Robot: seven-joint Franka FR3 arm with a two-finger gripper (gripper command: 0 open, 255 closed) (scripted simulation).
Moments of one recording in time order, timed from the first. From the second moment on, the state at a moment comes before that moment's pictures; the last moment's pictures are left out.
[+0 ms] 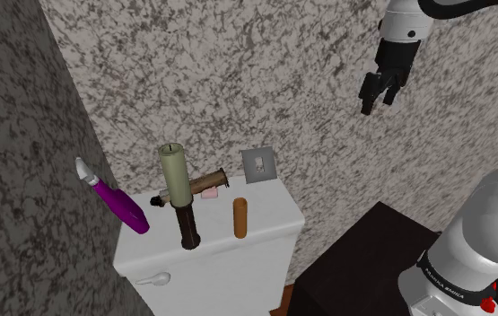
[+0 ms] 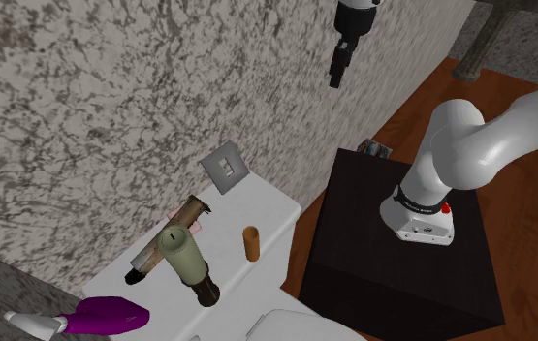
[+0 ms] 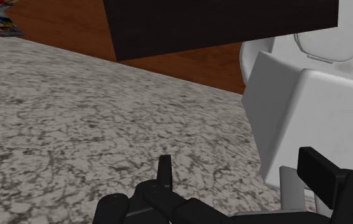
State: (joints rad) arm 0.01 -0.84 -0.05 -2.42 -0.12 1.62 0.08
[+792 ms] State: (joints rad) arm 0.08 -0.66 0.16 -2.29 0.02 1.62 0.32
